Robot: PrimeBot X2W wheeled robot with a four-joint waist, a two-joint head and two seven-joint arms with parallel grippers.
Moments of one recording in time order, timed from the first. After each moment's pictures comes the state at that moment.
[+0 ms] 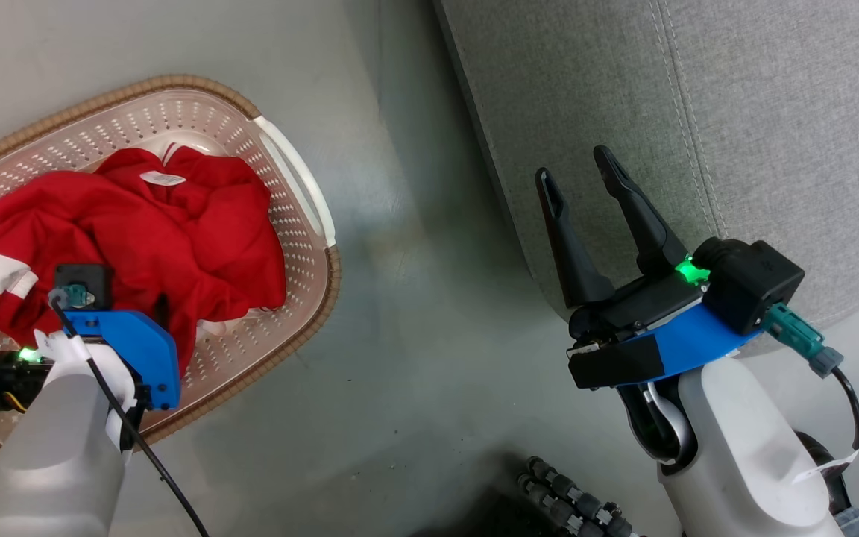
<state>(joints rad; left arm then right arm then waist) -0.71 0.30 -0.40 1.12 -0.42 -0.07 0.00 -0.46 -0.05 0.29 0.18 0.31 0.13 -0.26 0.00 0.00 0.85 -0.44</state>
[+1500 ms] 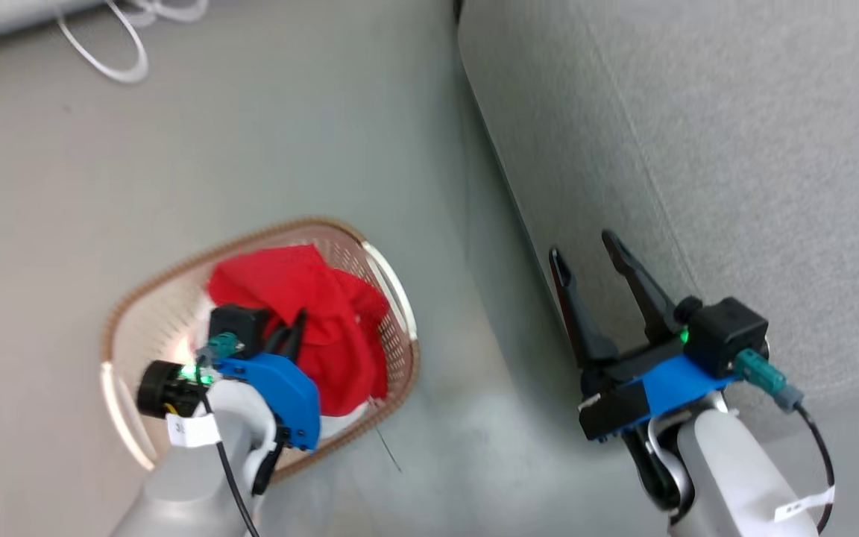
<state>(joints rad) -0.63 0.14 -0.62 1.06 -0.54 -0.13 -0.22 -0.37 -0.05 0.25 0.32 0.25 0.13 -0.26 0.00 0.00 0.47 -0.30</state>
